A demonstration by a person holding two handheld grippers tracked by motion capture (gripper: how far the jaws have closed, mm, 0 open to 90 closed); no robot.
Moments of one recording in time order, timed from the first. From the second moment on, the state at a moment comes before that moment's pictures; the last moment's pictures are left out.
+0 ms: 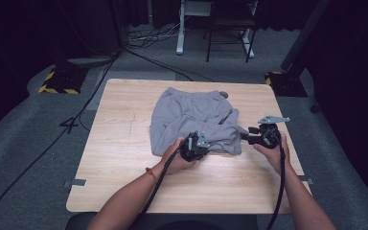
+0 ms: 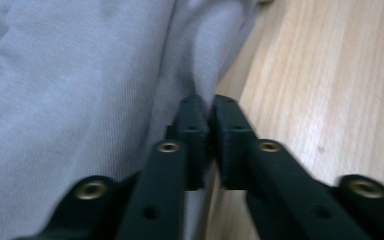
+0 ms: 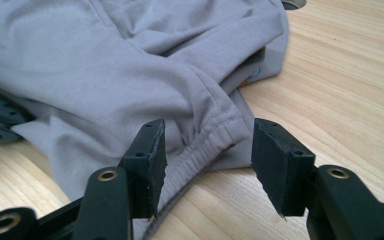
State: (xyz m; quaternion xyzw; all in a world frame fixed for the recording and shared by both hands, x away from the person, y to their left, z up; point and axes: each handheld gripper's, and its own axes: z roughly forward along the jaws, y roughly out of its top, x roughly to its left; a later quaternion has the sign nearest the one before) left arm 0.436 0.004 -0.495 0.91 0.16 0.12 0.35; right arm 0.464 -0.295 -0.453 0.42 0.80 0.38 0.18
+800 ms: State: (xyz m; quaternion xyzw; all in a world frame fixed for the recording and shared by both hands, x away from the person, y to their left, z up) left arm 0.356 0.153 -0.463 0.92 0.10 0.04 0.38; right arm 0.460 -0.295 -0.457 0.42 0.81 0.37 0.17
